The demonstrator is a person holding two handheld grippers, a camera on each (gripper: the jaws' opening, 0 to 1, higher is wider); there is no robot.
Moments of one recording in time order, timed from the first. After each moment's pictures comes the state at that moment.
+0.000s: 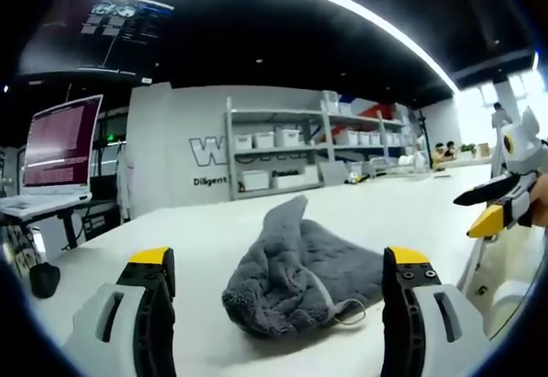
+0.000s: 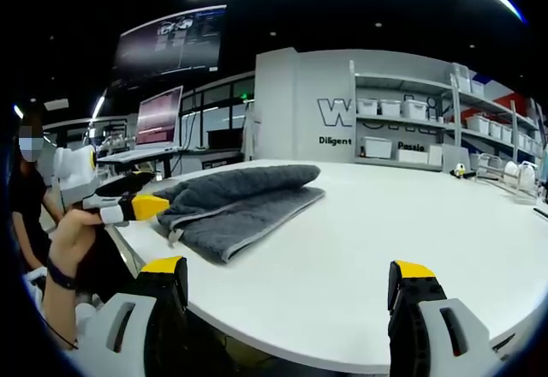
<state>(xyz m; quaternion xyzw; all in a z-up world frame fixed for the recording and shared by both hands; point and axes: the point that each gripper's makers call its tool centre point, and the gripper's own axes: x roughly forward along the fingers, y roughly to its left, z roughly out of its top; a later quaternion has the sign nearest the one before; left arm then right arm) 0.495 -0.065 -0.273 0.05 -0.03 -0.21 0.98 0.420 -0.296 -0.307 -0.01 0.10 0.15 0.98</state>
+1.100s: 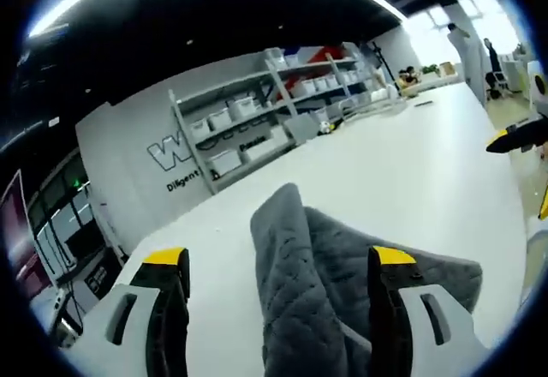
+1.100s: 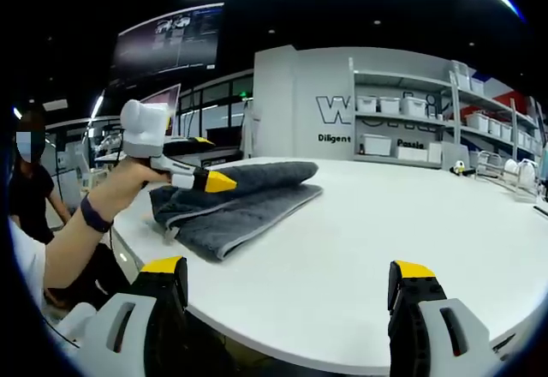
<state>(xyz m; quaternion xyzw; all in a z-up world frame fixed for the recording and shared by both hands) 0.602 -0.136 -0.262 0.25 0.03 -0.27 0.93 0.421 -0.300 -0.310 -0.01 0.11 0.15 0.98</state>
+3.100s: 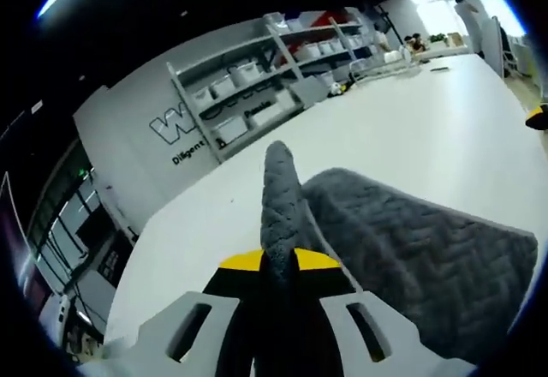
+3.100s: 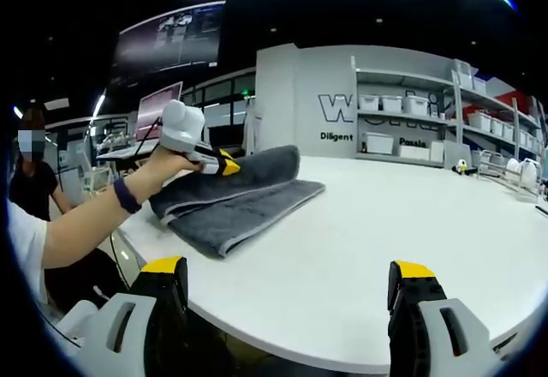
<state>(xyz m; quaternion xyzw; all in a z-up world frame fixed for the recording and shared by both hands) 0.663 -0.095 -0.293 0.28 0.12 -0.22 0.93 0.422 -0.299 -0.314 -0.01 0.11 0.15 0.98</state>
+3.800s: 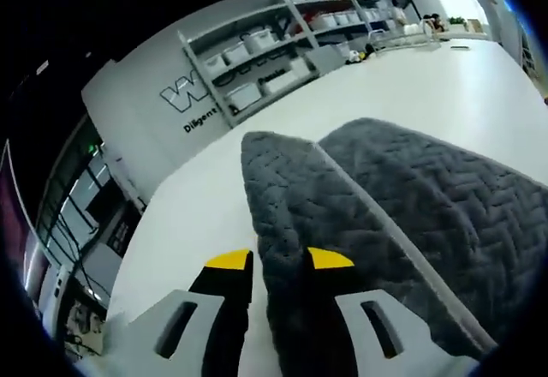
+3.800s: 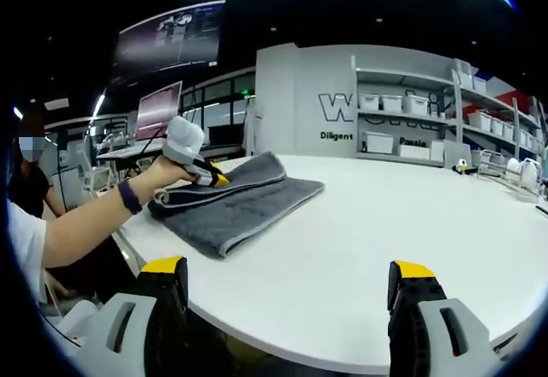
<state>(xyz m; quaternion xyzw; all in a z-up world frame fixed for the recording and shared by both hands) 0.677 -0.048 -0.322 0.28 0.18 -0.18 0.93 0.422 -0.298 -0.314 -0.02 0.11 0.15 0.98</state>
